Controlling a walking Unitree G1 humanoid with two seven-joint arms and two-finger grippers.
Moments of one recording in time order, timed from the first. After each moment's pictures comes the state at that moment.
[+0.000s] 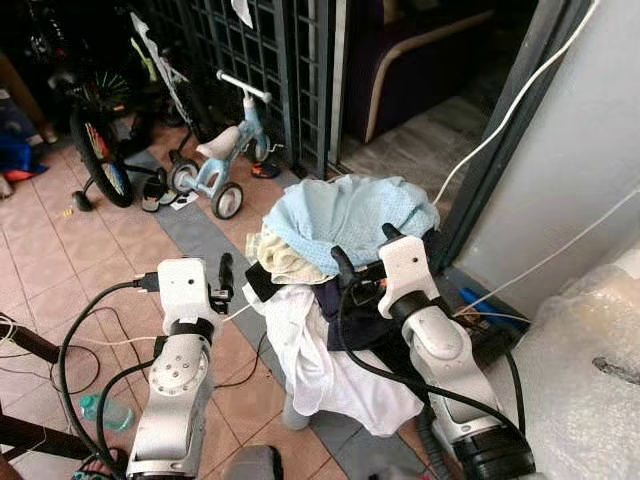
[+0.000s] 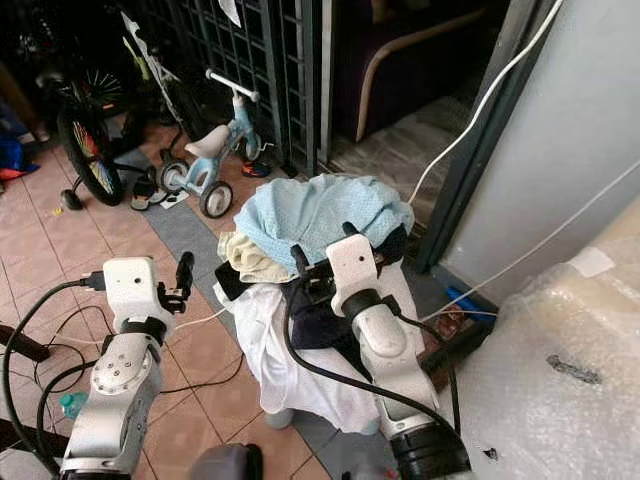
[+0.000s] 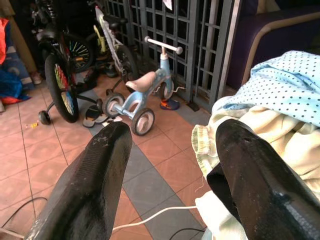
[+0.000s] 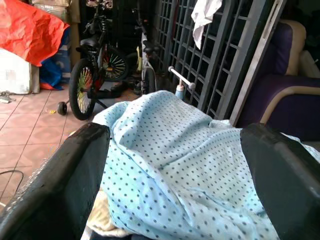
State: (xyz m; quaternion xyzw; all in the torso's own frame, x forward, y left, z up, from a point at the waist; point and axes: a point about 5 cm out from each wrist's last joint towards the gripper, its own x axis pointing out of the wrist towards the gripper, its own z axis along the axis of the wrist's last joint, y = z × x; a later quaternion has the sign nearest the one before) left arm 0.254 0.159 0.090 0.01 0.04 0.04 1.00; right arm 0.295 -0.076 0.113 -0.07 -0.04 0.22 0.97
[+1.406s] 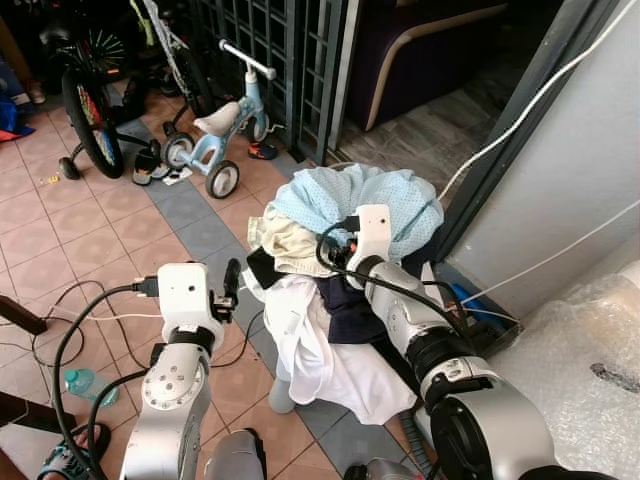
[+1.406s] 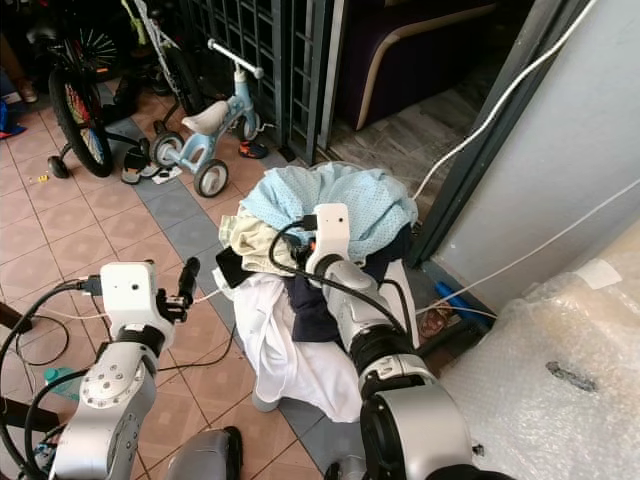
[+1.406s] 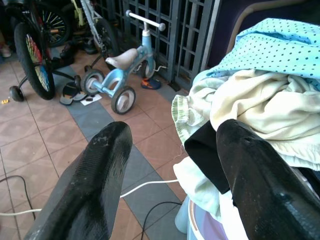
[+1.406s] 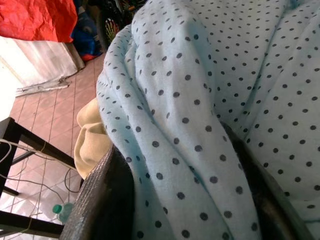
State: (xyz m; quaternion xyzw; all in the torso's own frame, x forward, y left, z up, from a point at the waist) left arm 0.242 0.146 0.096 0.00 0.06 -0.01 1.00; right arm 0.346 -0.058 0.083 0.16 0.16 0.24 0.94
